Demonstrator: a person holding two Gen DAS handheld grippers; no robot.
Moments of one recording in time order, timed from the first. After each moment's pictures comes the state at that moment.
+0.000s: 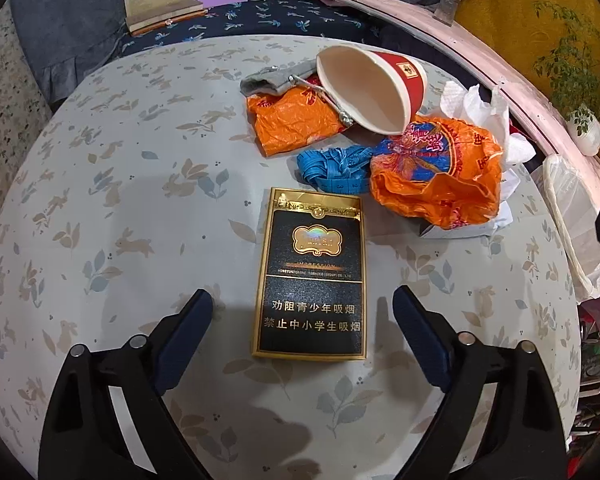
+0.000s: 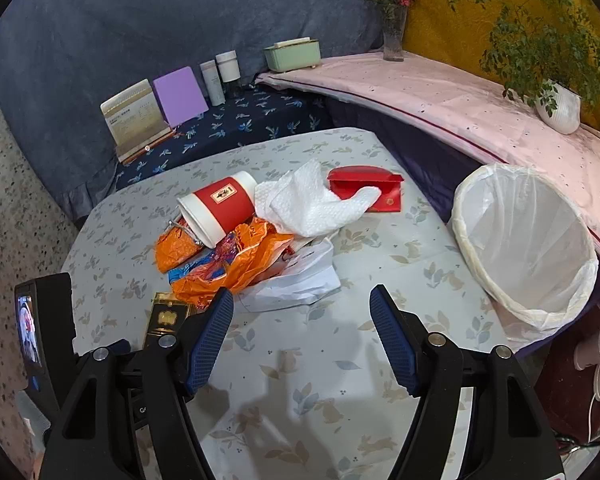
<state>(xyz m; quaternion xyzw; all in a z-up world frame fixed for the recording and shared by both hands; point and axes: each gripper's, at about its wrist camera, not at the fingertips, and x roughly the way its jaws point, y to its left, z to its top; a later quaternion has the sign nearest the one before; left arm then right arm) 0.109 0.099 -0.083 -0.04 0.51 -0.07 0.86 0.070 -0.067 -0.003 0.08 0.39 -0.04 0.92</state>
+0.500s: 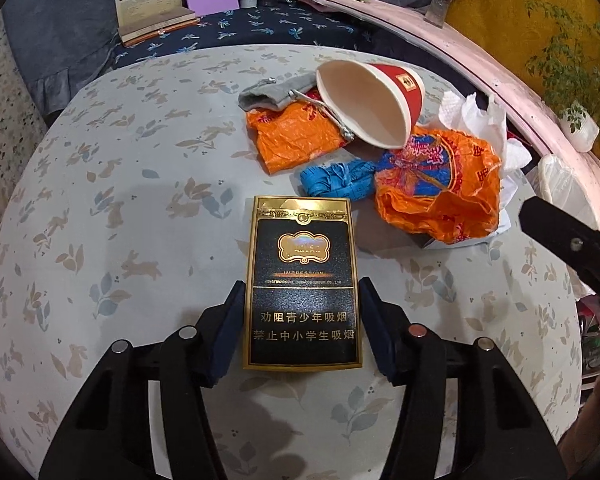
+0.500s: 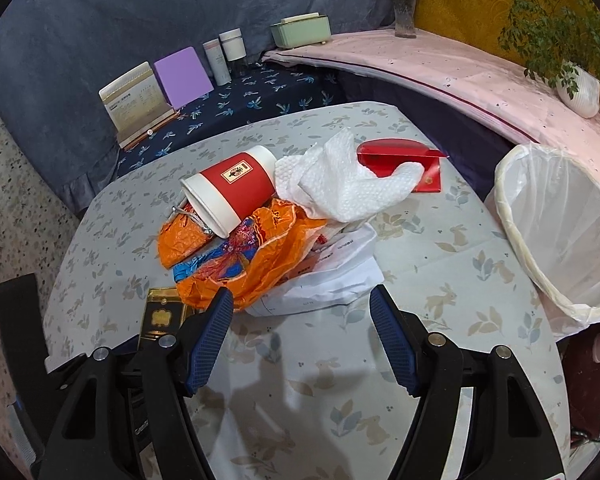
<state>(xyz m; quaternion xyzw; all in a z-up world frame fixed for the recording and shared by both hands) 0.116 0.107 -0.075 -0.03 0.49 -0.08 0.86 0.106 -0.051 -0.028 0.11 0.42 -0.02 0.90</state>
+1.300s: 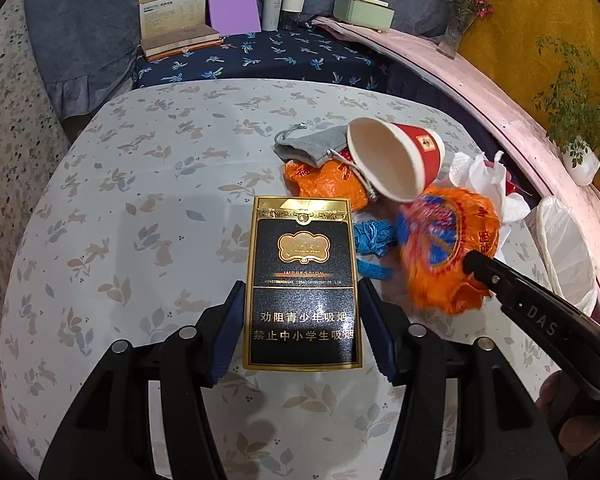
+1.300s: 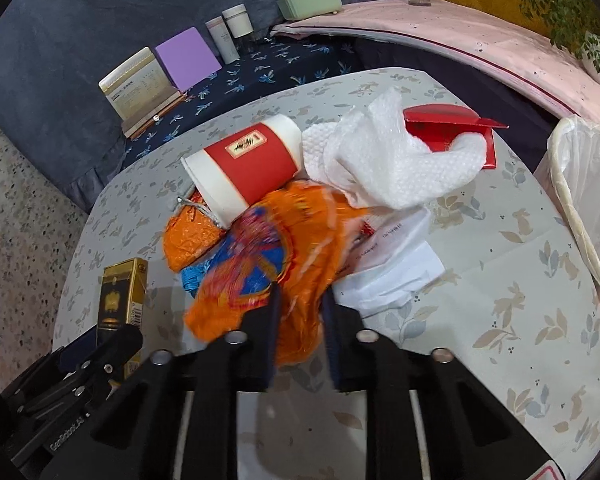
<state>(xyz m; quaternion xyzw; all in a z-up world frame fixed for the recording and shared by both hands) 0.125 0.136 -0.044 -0.06 0.47 -0.07 0.88 0.137 -0.036 -0.048 0.14 0.45 0.02 0.88</state>
